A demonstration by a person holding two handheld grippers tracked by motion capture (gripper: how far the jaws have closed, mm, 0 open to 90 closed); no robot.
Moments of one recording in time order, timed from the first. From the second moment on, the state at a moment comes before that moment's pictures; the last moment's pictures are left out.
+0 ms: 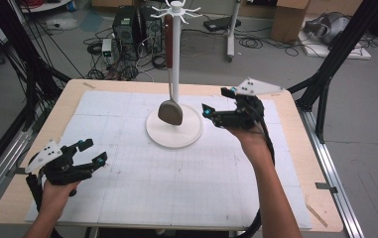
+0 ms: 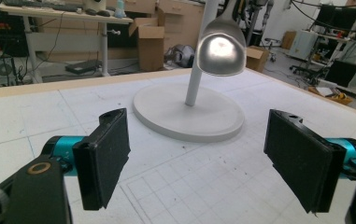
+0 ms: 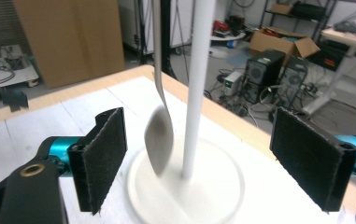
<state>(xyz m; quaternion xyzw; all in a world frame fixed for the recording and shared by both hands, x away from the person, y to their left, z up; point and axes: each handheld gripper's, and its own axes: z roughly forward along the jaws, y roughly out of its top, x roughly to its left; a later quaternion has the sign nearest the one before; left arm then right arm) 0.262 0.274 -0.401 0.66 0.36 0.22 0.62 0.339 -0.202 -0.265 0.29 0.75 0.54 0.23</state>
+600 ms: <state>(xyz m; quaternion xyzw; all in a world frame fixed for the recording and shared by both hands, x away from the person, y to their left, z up) 0.265 0.275 -0.404 0.66 0.36 0.23 0.61 0.246 -0.281 -0.360 0.37 0.72 0.51 0.28</state>
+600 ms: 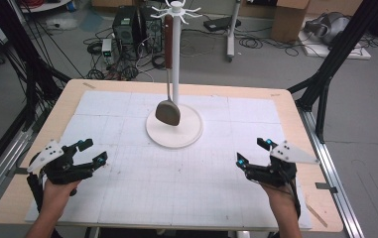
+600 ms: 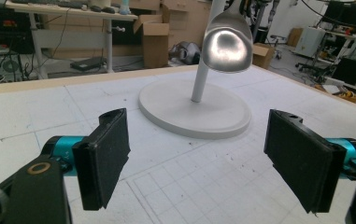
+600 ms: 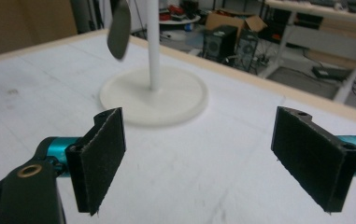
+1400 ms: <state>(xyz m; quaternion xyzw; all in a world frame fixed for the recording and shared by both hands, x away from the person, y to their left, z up) 0.256 0.272 -0.411 0.67 0.35 0.23 0.61 0.202 -0.314 -0.393 0.43 0.70 0.48 0.30</state>
